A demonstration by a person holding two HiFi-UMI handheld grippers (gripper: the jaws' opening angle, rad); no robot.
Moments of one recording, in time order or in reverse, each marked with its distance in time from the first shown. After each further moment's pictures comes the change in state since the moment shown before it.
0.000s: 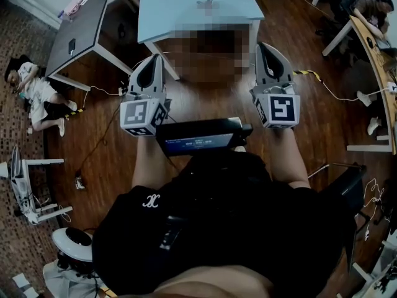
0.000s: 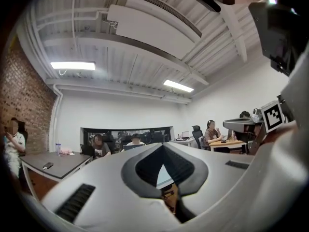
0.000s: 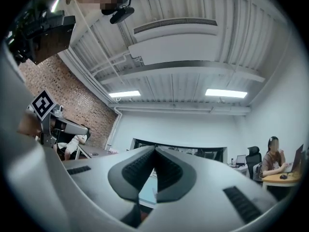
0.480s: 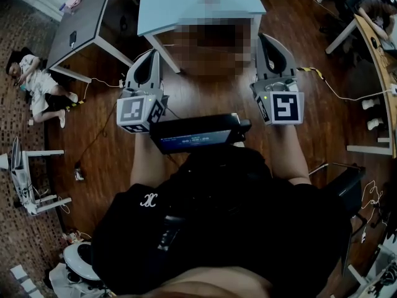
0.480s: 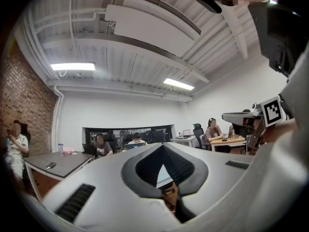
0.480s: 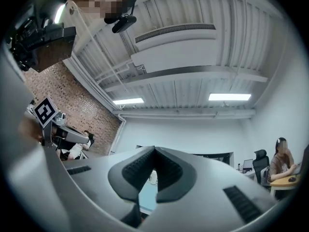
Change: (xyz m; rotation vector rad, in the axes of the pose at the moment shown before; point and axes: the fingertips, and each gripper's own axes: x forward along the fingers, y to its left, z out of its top) left arm -0.005 -0.029 0.000 0.011 0.038 0.022; right arm -0.014 -0.018 0.023 0.013 -0.091 0.056
